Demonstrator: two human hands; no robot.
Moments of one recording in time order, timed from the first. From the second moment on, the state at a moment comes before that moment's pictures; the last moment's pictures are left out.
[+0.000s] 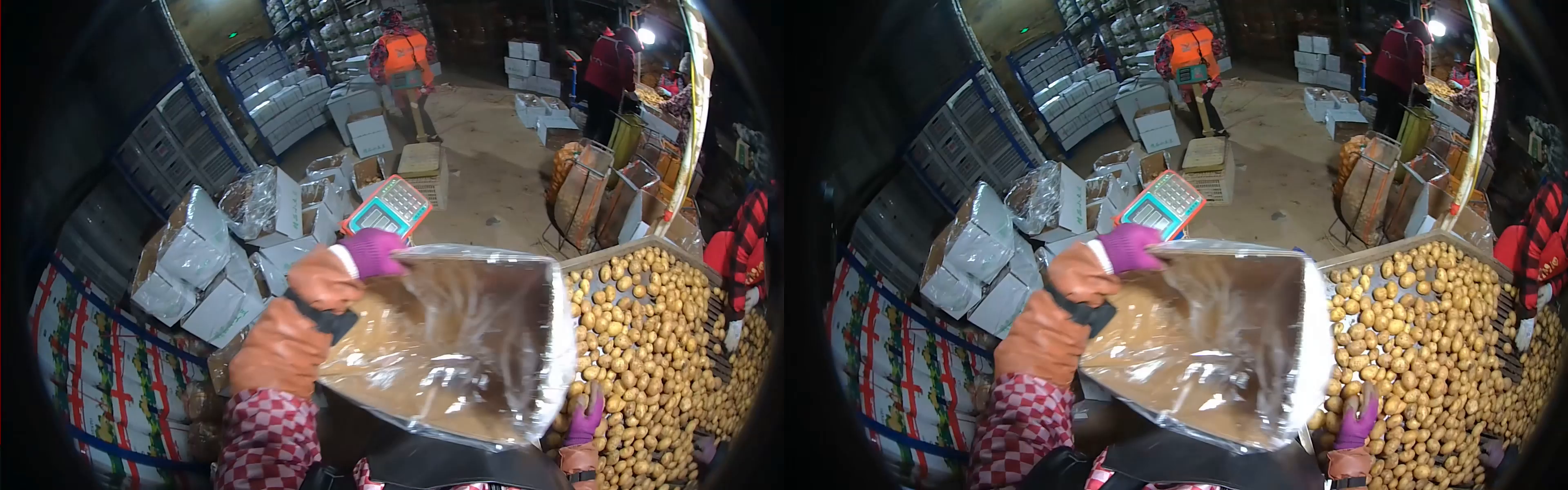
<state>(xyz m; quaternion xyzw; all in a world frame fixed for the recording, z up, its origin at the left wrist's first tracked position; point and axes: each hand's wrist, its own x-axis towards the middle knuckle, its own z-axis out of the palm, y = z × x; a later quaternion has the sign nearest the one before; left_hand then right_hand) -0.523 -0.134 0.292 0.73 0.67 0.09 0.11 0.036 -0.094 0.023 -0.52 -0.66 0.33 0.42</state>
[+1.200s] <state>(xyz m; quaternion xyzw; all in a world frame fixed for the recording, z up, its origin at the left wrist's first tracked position) -0.525 -0.169 -0.014 0.36 0.91 -0.12 0.18 -0.021 -0.089 -0.011 -0.29 -0.94 0.16 0.11</state>
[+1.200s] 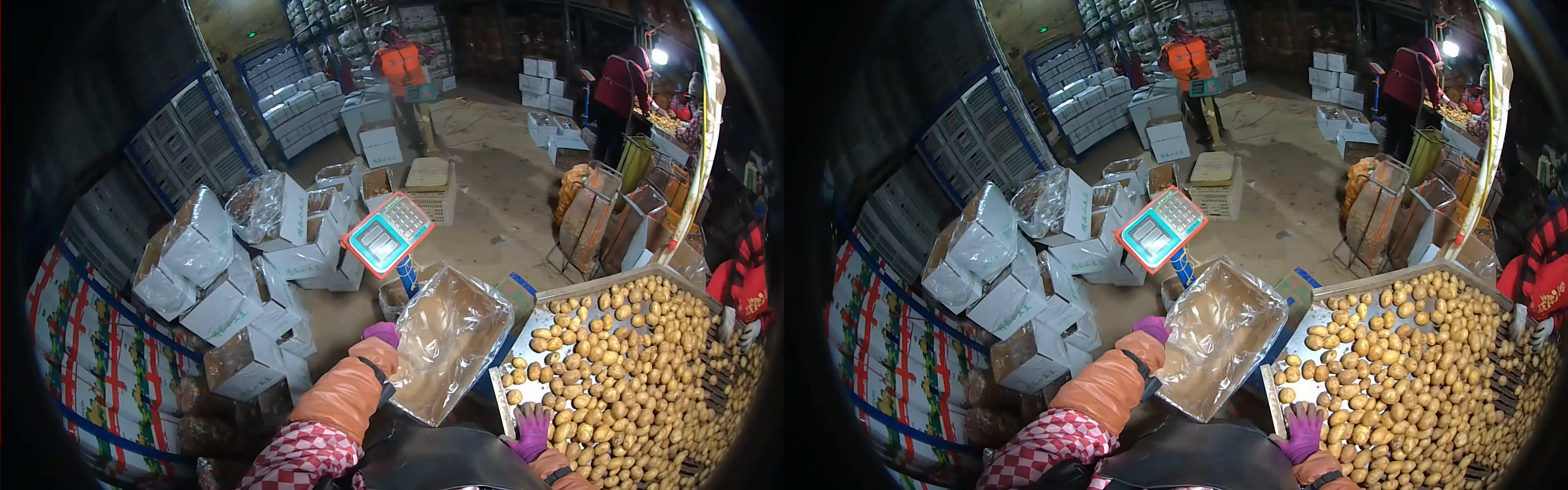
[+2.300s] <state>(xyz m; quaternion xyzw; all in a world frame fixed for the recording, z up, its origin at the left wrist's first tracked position) -0.514 -0.220 -0.014 0.33 0.92 -0.11 0.18 -0.018 -0.086 -0.012 -0.28 -0.94 0.19 0.08</state>
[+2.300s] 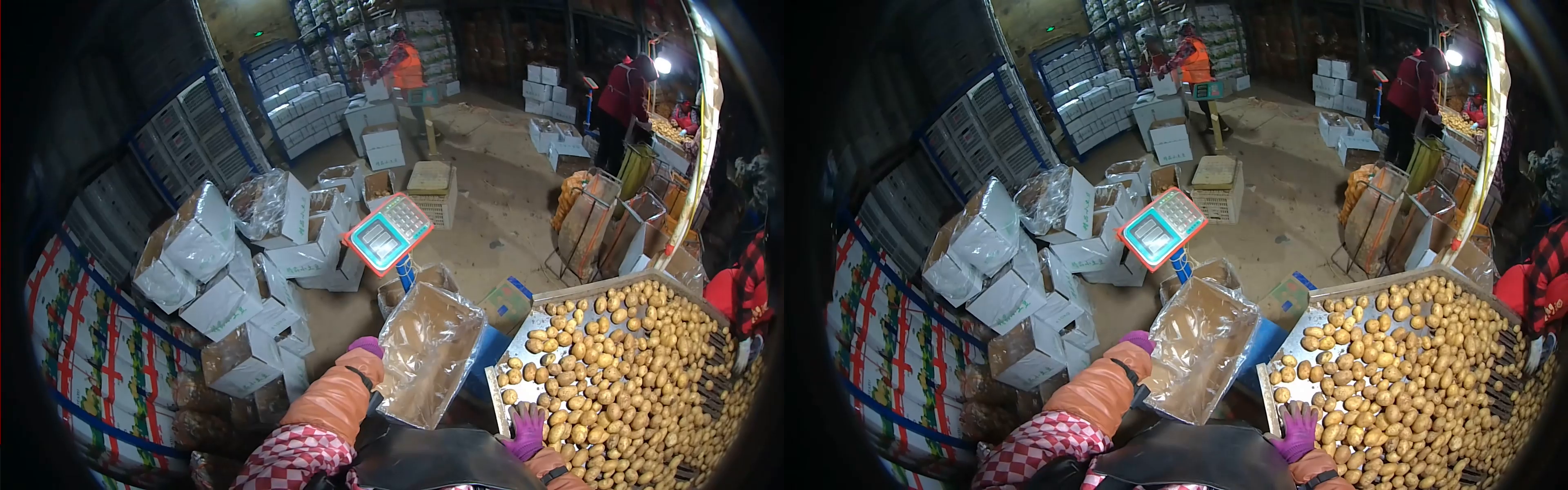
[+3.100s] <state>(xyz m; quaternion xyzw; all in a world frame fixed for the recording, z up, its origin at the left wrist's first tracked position) -0.511 -0.249 -0.021 0.31 0.93 -0.10 0.19 -0.018 -0.078 -0.002 -0.29 -0.92 0.25 0.02</state>
